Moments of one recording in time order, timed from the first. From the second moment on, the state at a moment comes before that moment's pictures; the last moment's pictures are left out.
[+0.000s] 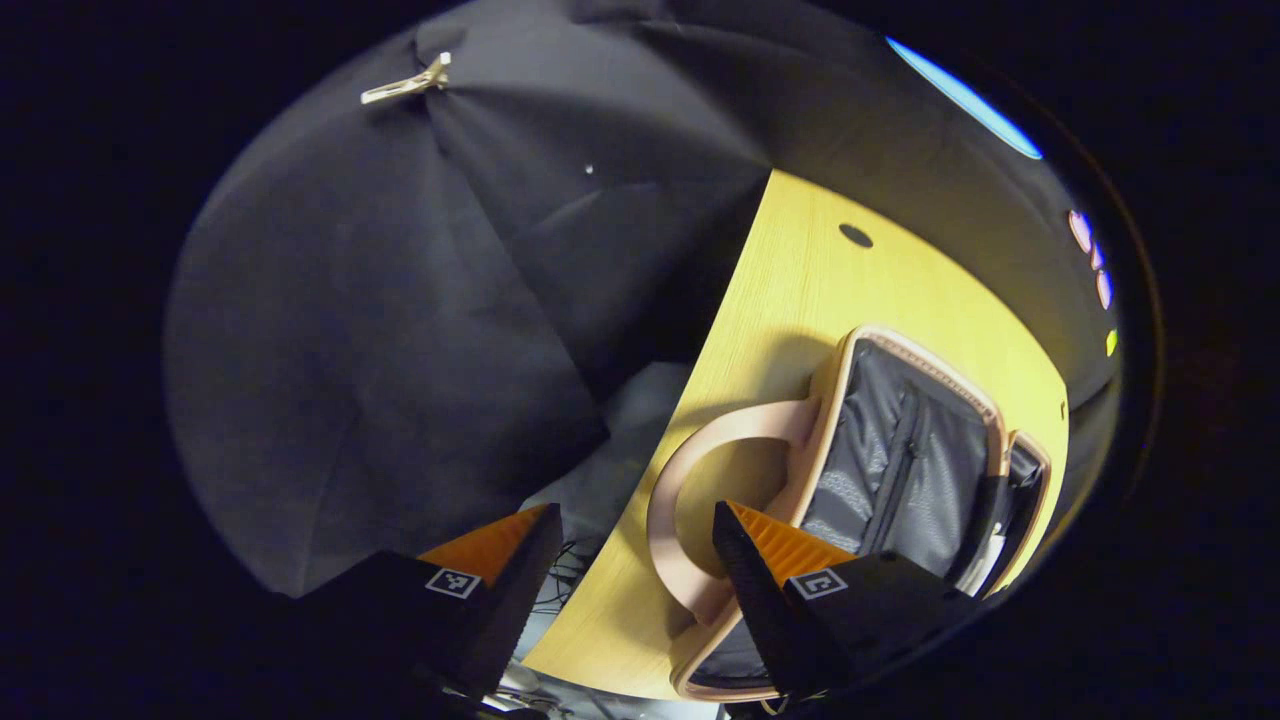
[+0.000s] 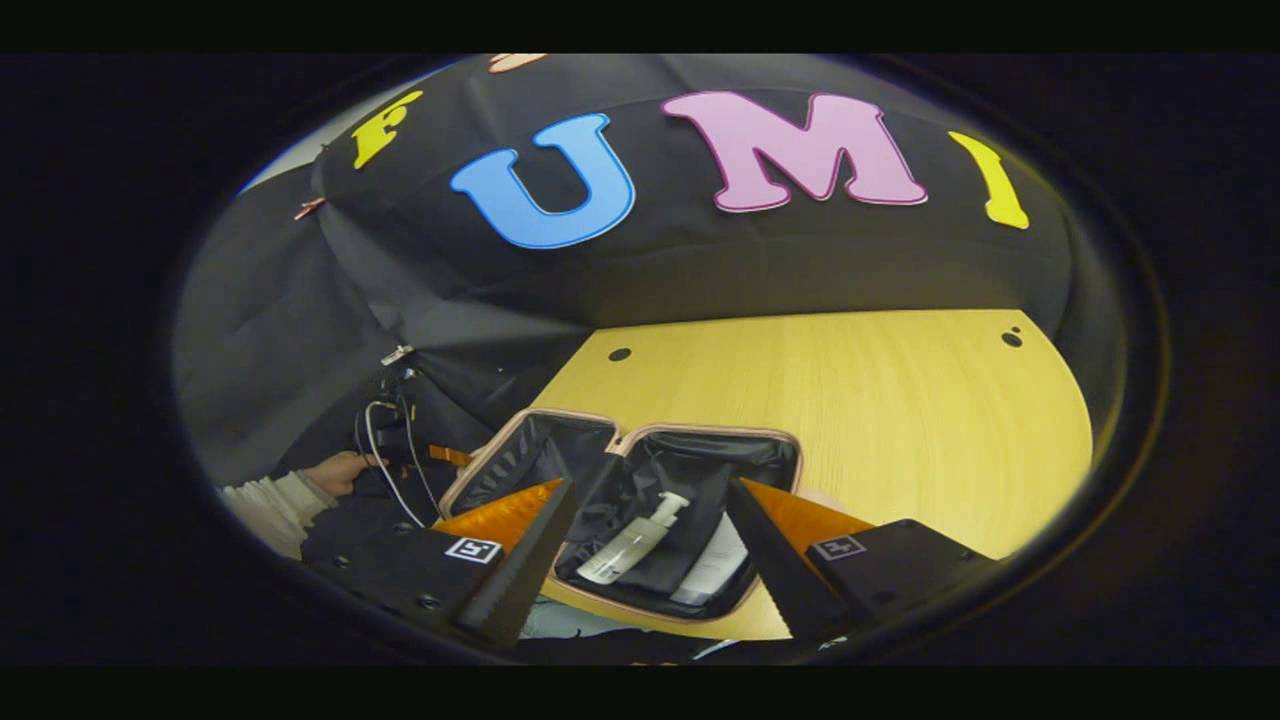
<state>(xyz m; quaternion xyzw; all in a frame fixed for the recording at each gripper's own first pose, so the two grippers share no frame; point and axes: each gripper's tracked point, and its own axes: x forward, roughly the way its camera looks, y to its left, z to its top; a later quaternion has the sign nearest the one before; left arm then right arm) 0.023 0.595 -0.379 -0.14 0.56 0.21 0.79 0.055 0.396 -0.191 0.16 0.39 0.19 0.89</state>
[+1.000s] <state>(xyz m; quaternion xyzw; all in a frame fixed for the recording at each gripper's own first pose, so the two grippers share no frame) 0.049 0.541 -0.229 -0.12 0.47 0.15 0.86 0.052 0.371 -0.153 0.14 0.34 0.25 0.90</state>
